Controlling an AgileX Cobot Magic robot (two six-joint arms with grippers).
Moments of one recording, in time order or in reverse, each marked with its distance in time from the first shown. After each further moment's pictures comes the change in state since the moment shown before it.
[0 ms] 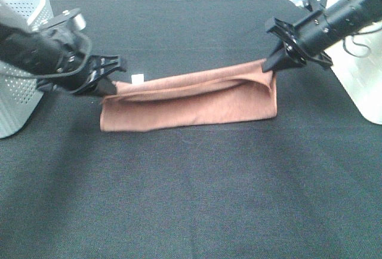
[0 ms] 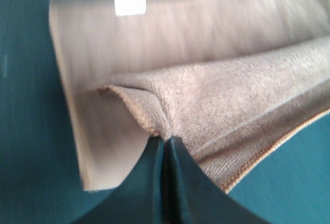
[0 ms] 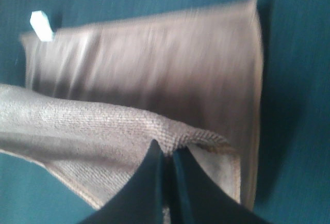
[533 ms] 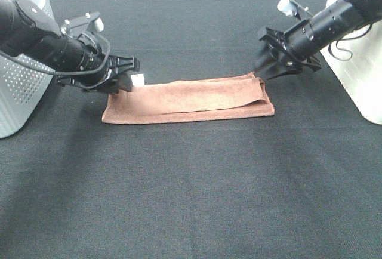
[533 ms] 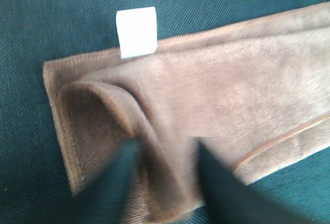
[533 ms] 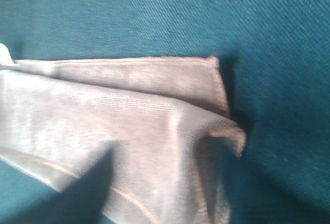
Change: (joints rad) left arm 0.000 0.161 -0.160 0.049 -0.002 -0.004; right arm 0.000 0.157 -0.178 -0.025 0.014 0.008
